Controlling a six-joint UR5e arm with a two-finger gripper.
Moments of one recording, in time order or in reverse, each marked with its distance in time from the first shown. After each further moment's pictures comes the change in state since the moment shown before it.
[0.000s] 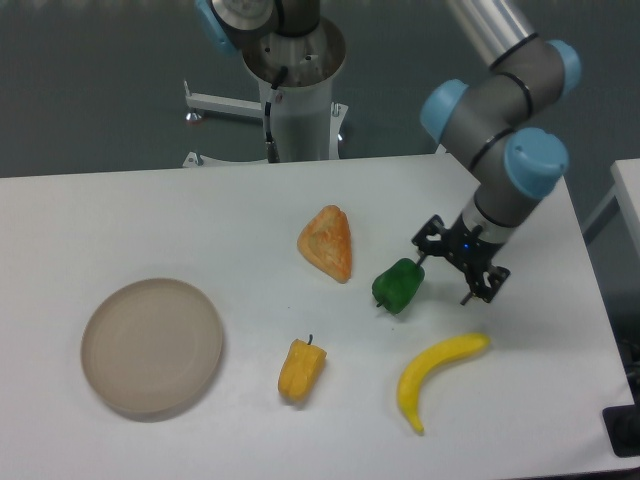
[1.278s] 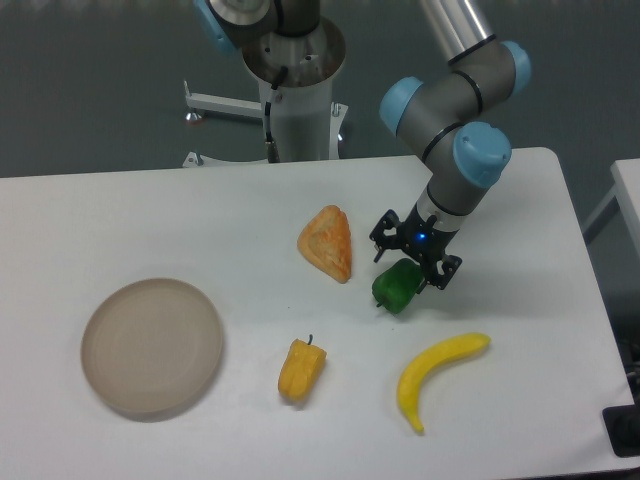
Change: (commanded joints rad) arm -0.028 0.009 -0.101 0.110 -0.006 -0.057
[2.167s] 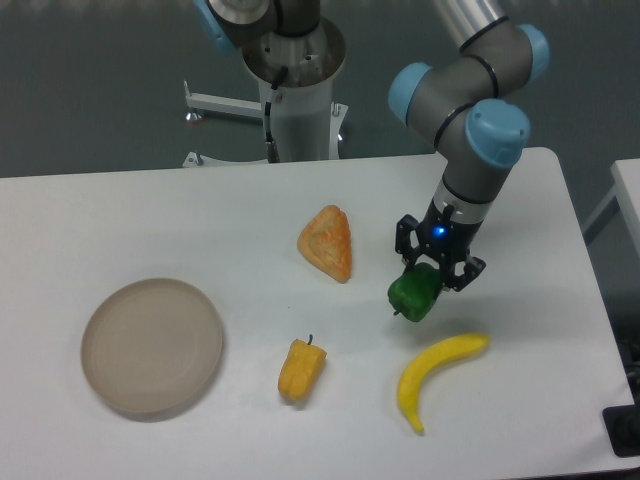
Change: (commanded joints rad) arm -0.043 0.075 0.156 -0.014 0.107 0.070
